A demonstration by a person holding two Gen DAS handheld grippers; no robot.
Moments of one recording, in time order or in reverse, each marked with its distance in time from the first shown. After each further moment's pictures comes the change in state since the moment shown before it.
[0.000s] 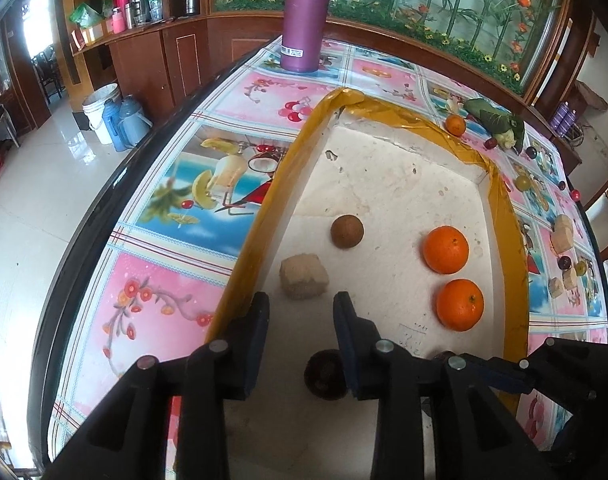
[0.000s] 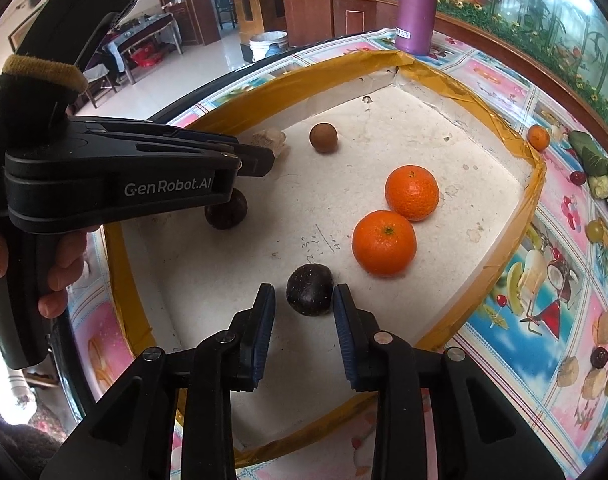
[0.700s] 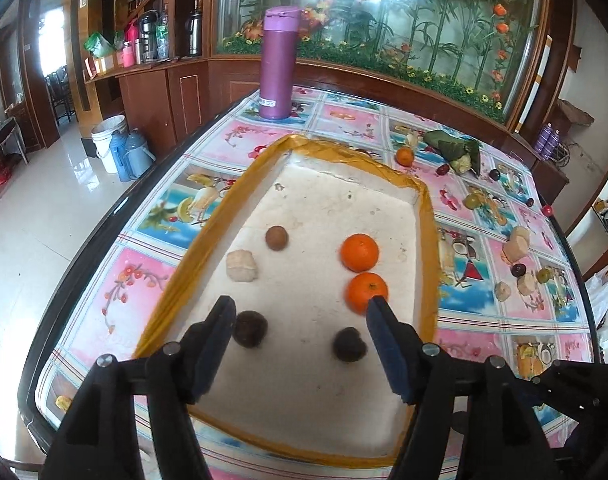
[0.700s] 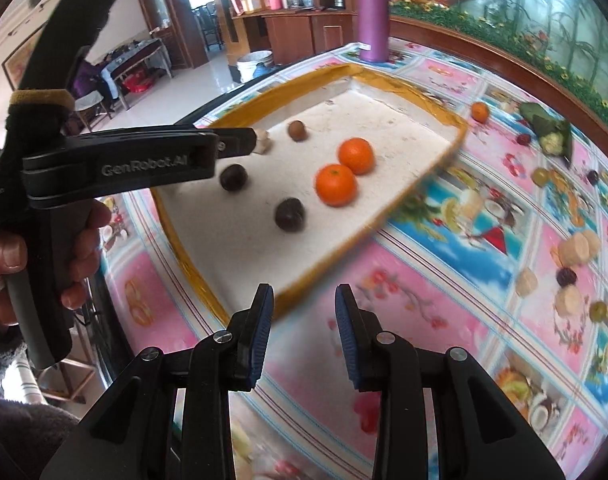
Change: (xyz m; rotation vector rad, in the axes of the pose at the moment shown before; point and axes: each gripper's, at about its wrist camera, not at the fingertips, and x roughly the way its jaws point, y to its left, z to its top) left arm -0.059 -0.055 -0.030 0.000 -0.164 -0.003; right arm -0.069 -0.026 -0.058 0.105 -0.061 -0.012
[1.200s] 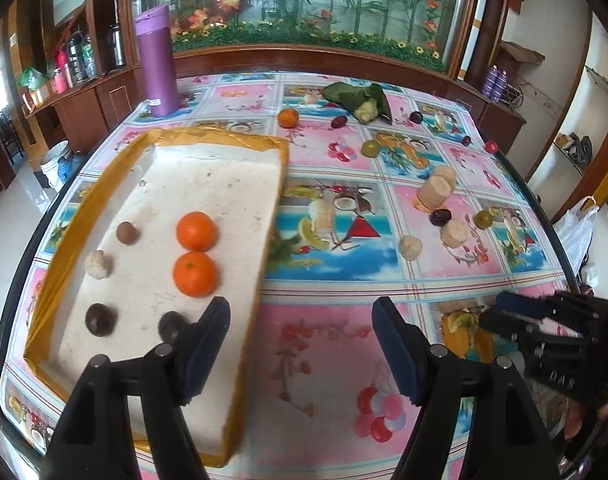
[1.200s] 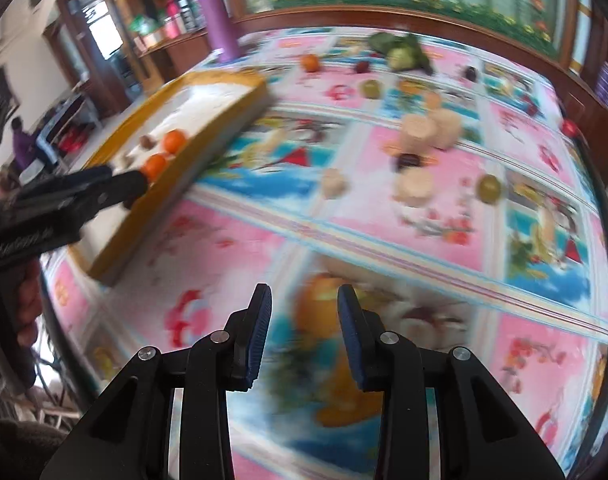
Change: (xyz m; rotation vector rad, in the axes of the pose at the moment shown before) left arm 0.012 -0.121 -0.020 0.187 0.079 -0.101; right arm -0.041 -0.145 -0.068 0.314 -0.035 -0.152
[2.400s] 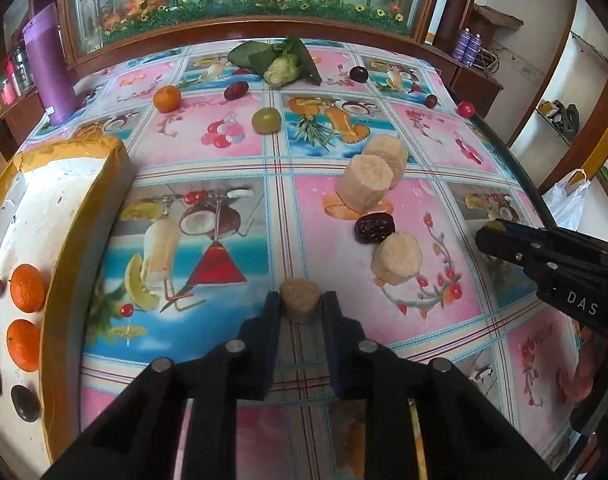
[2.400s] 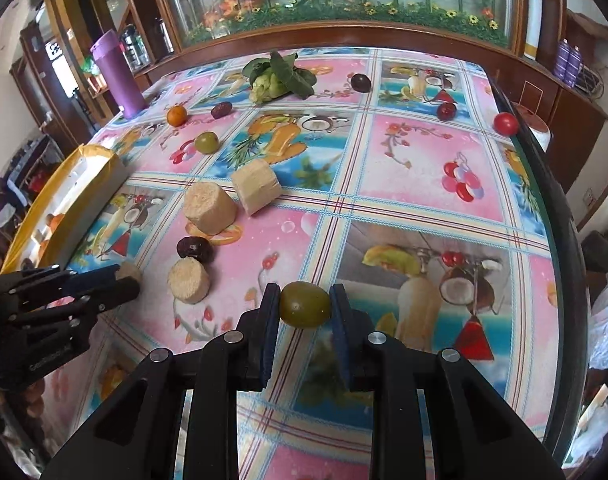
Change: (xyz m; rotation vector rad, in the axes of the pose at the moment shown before) left arm 0.089 -0.091 0.033 0.070 0.087 -0.089; right arm 0.014 -0.120 0.041 0.070 -0.079 -0.054
